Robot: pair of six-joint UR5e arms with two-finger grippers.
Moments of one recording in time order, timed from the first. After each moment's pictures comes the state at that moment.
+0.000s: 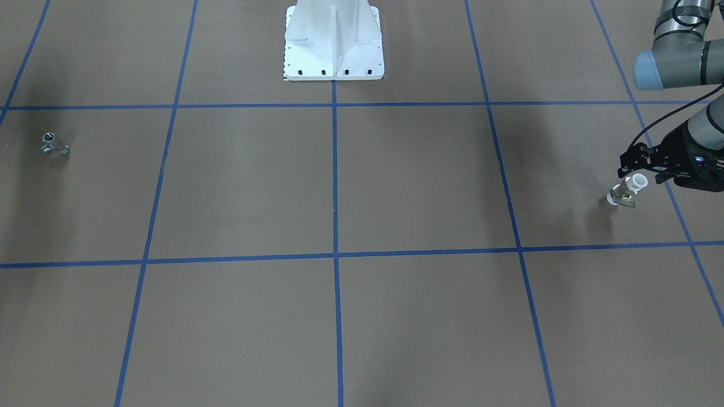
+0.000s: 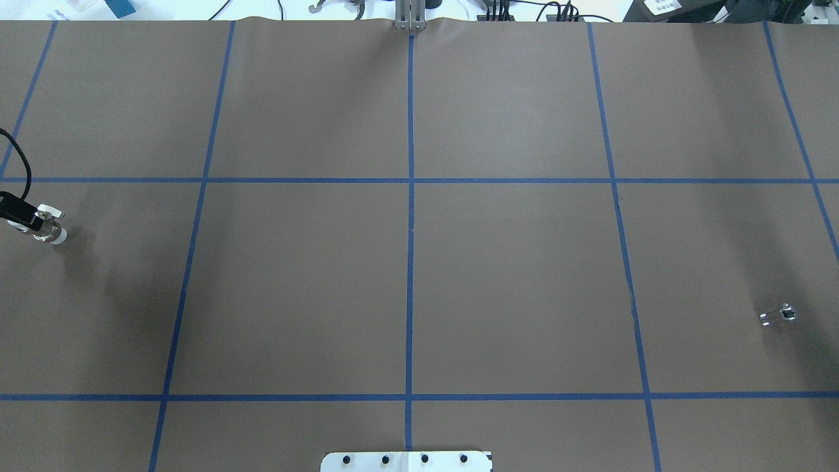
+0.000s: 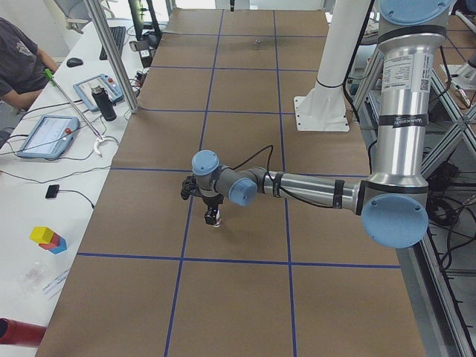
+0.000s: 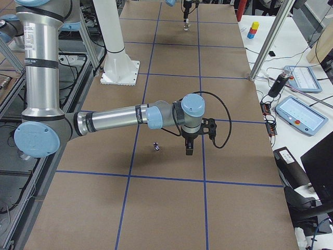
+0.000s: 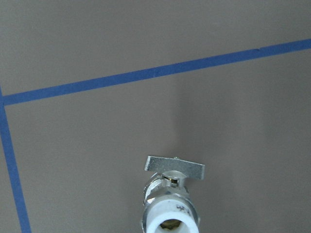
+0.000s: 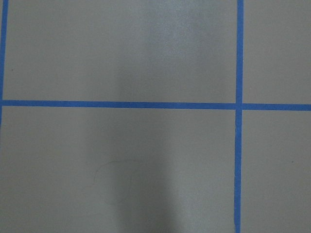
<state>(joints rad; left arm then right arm) -1.14 -1.57 -1.63 -1.91 -2.30 -0.37 1.45 -1.61 1.80 -1.56 2.40 0.21</state>
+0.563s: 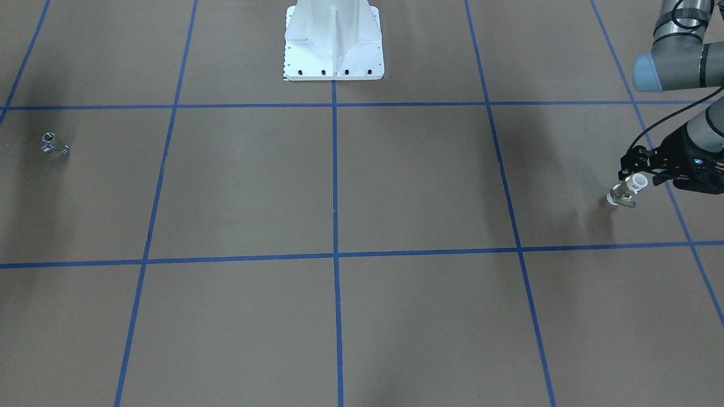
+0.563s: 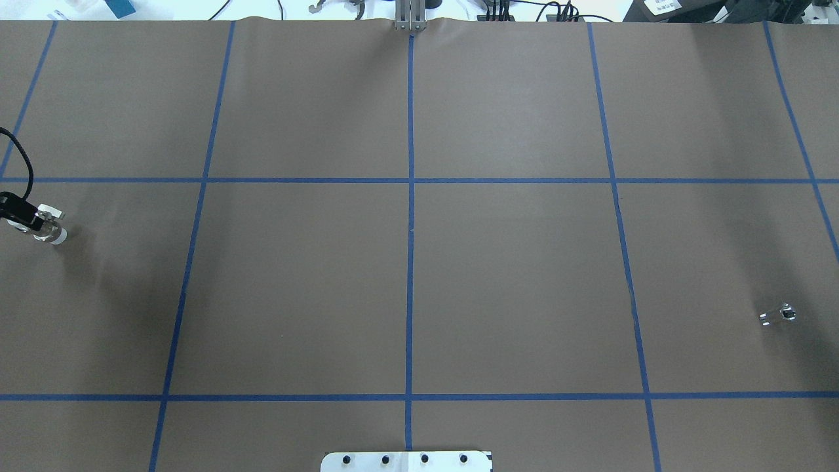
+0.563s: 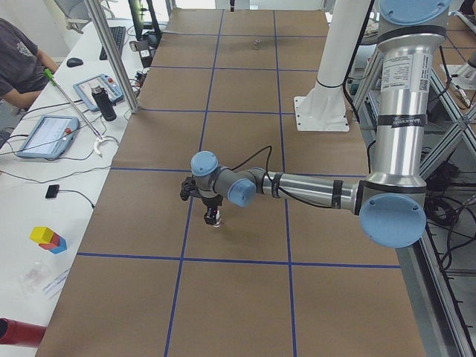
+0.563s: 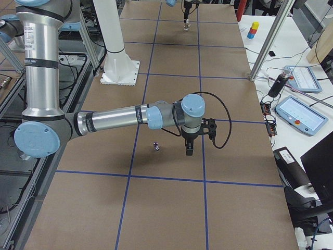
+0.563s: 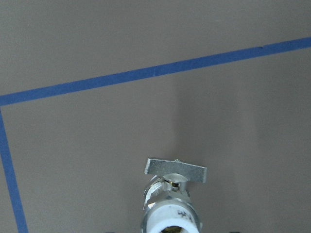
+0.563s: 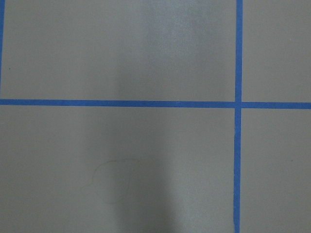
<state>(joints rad) -1.14 -1.57 -1.62 -1.91 -2.30 -0.37 1.45 -1.61 1.80 -1.56 2.40 0.21</state>
